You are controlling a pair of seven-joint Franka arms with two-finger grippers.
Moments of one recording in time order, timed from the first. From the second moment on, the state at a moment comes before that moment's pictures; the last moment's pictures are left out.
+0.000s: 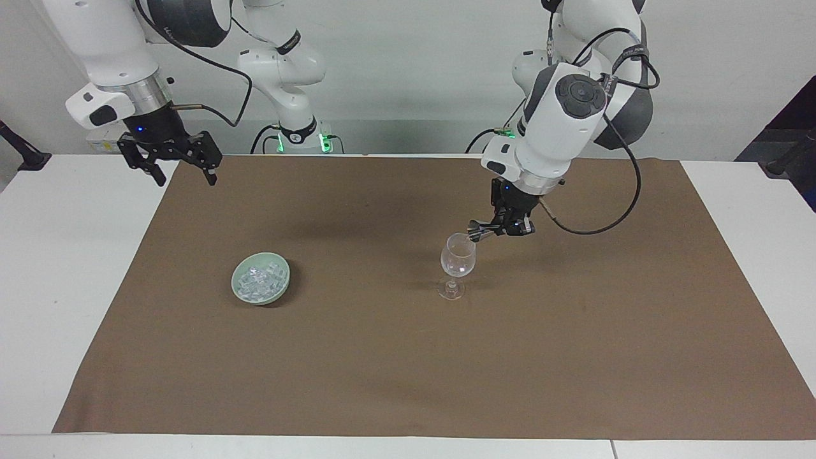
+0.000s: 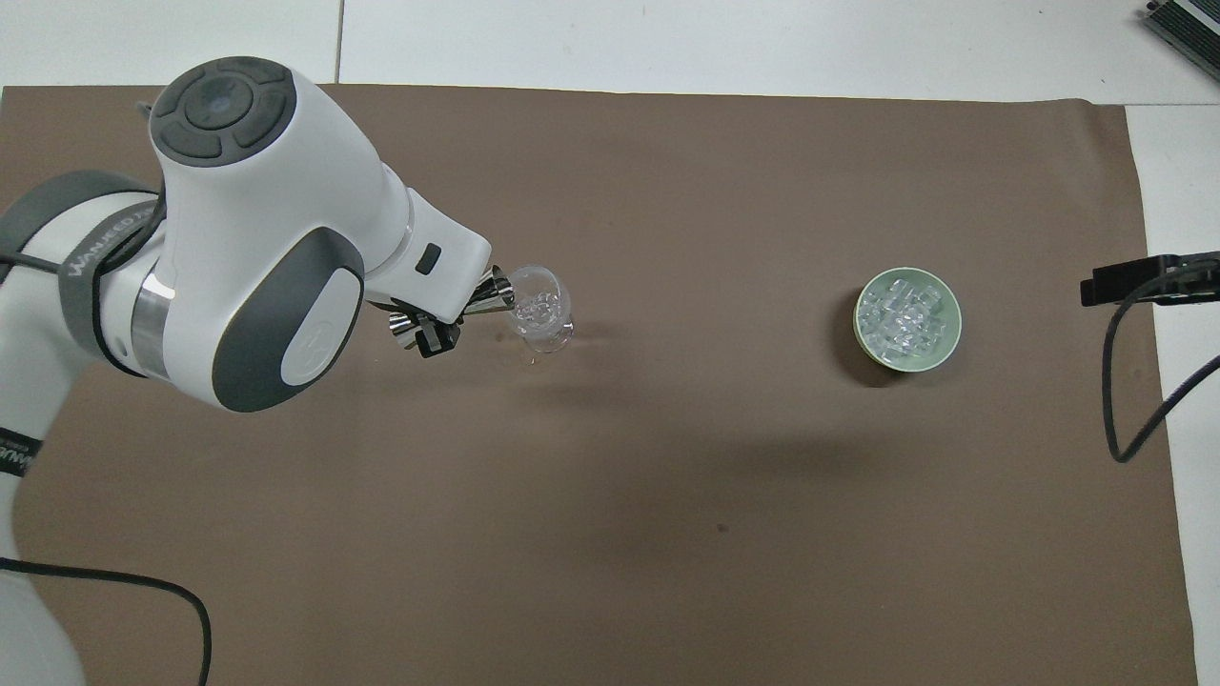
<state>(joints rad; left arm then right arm) -0.22 0.25 -0.26 -1.52 -0.05 1.74 0.83 0.06 -0.03 -0.14 -1.64 0.01 1.70 -0.09</state>
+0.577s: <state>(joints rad) -0.26 0.26 -0.25 -1.49 0.02 1.69 0.75 0.06 -0.03 -0.14 -1.64 0.01 1.70 -0.09</state>
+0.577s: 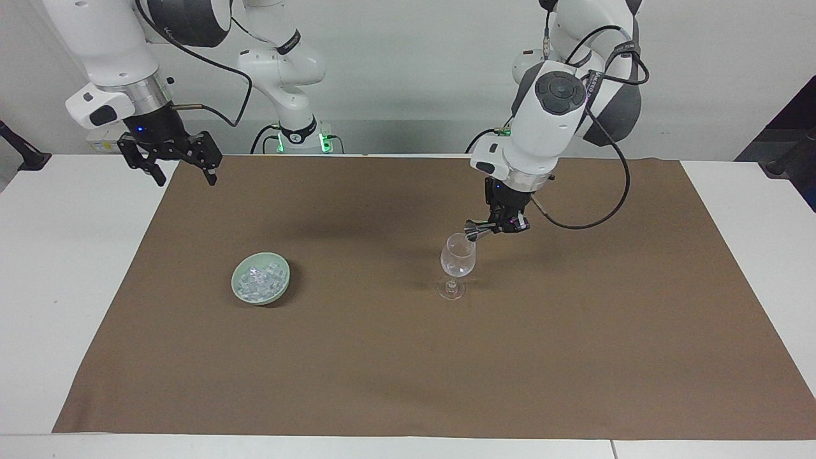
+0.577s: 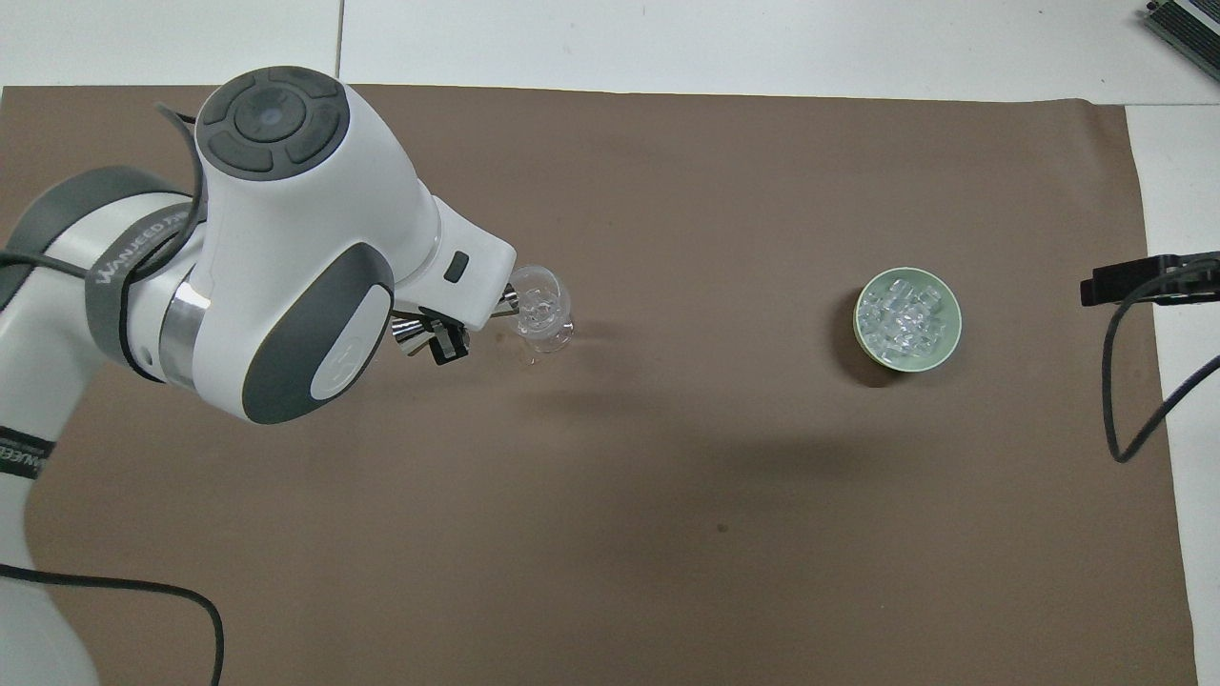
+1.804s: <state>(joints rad) -0.31 0.32 -0.25 -1.40 0.13 1.65 0.67 0.06 -0.03 -0.14 -1.64 0.01 1.70 -0.09</state>
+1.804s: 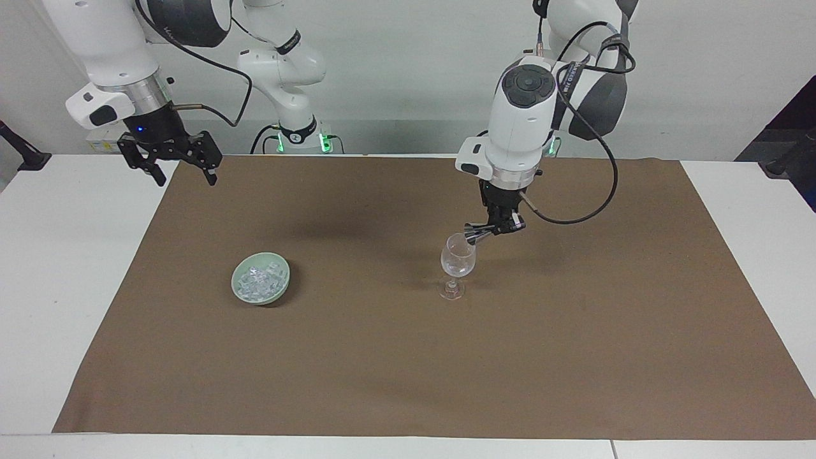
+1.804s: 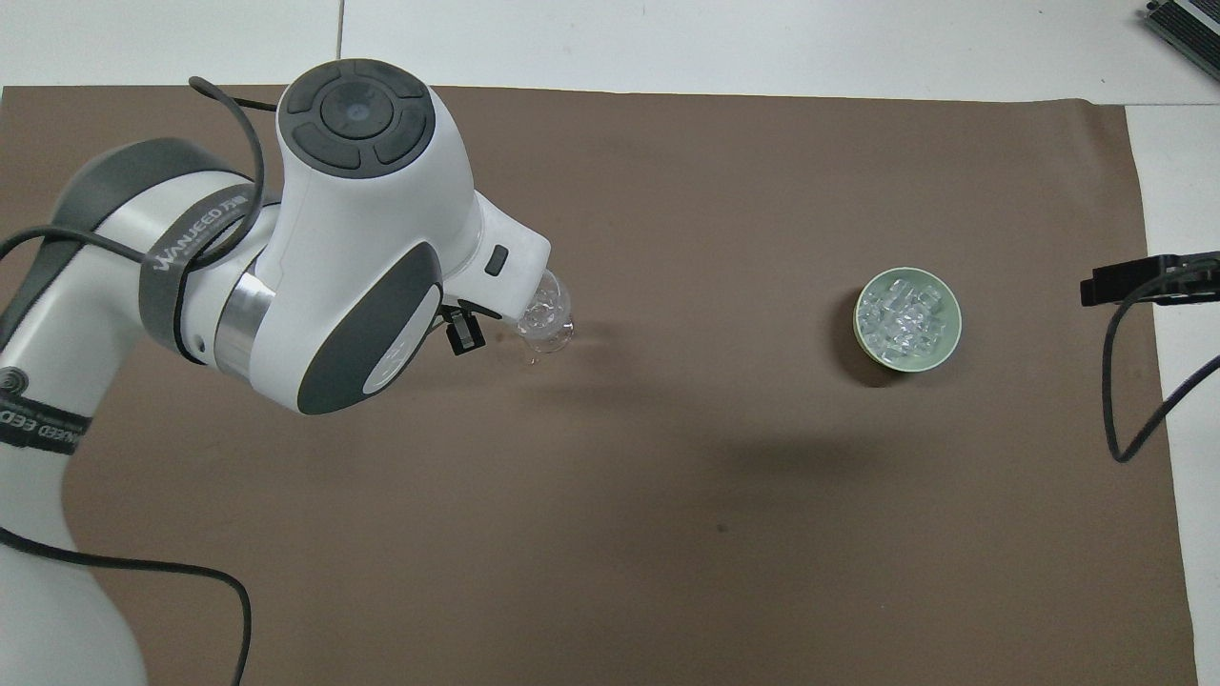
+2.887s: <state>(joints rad) -0.35 0.33 -0.14 -1.36 0.12 1.62 0.73 0.06 -0.03 -0.14 -1.64 0.01 1.70 -0.09</state>
